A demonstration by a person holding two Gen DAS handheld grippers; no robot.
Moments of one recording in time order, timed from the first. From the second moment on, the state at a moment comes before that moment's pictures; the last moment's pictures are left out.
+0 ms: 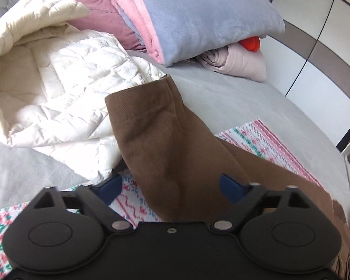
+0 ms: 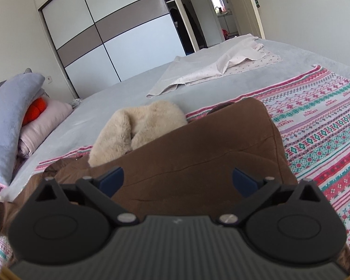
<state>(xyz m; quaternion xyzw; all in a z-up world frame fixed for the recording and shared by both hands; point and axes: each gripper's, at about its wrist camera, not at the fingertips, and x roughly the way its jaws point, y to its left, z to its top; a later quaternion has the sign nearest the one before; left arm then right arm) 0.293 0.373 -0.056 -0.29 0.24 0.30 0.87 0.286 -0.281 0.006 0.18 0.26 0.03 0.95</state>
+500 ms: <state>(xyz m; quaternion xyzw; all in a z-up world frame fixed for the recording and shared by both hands) 0.300 0.269 0.077 -0.21 0.05 0.12 0.97 0.289 -0.277 0.000 0.17 0.26 0.04 0.95</state>
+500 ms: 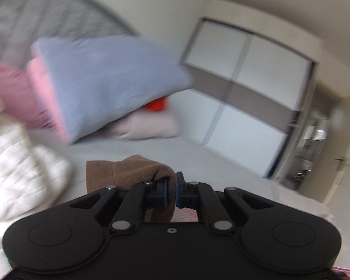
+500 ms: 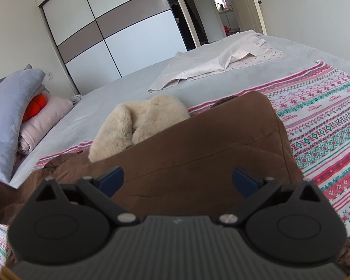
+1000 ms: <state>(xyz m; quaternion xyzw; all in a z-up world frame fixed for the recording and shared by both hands) 0.365 0.006 0.068 -0.15 0.14 -0.23 0.95 0.289 -0.289 0.000 0.20 0.25 0.04 0.95</state>
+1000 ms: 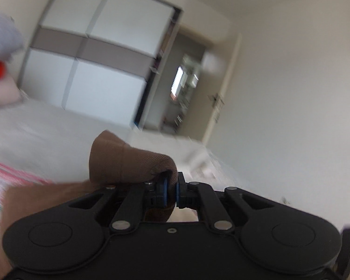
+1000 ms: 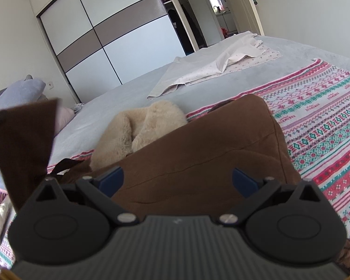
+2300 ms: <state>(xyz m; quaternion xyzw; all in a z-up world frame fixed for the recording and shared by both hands) 0.424 0.104 -0.057 -0.07 0.27 -0.09 0.96 0.329 -0.267 -0.041 0.09 0.27 -0.05 0.96</state>
